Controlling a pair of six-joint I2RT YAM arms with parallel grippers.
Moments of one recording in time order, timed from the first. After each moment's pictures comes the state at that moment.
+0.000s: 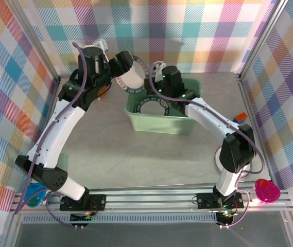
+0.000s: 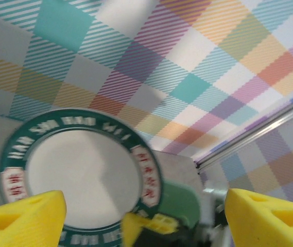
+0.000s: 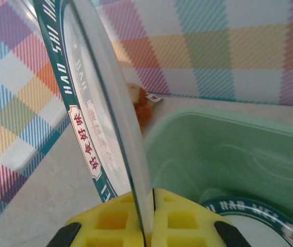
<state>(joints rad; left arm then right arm) -0.45 1.53 1.87 -0.60 -0.07 -0.65 0.56 1.75 1.57 -0.18 -0.13 0.38</state>
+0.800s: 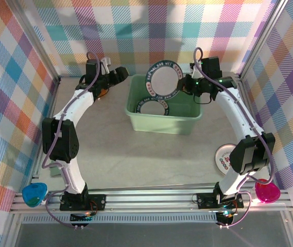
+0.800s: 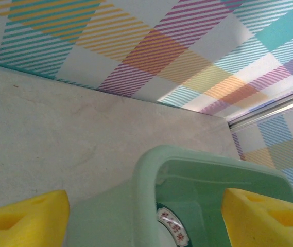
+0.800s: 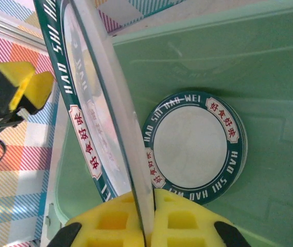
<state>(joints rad) -0.17 1.90 1.60 -0.12 0.40 -0.58 0.23 1.67 1.68 -0.75 -0.49 0.50</state>
